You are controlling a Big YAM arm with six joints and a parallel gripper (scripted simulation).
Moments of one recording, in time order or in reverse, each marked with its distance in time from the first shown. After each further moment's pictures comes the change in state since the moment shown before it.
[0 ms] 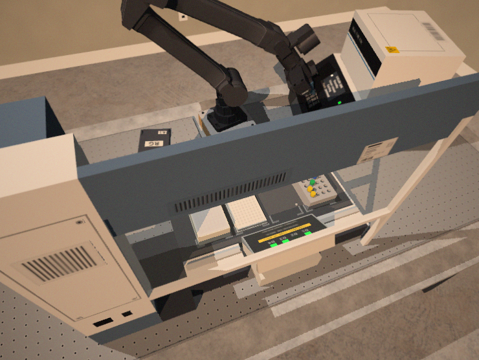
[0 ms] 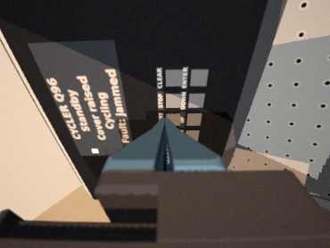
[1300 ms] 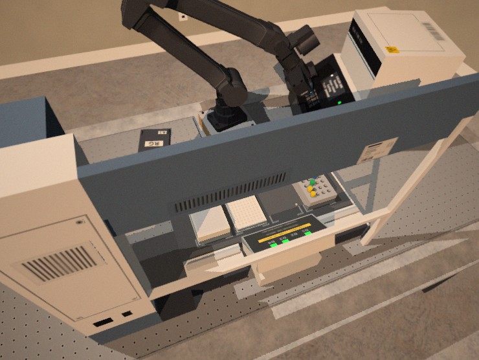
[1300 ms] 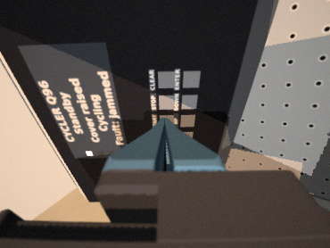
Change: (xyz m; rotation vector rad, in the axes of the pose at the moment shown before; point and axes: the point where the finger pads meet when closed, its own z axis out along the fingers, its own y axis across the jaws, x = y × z) arm -0.001 -0.005 0.001 0.020 -0.003 -0.001
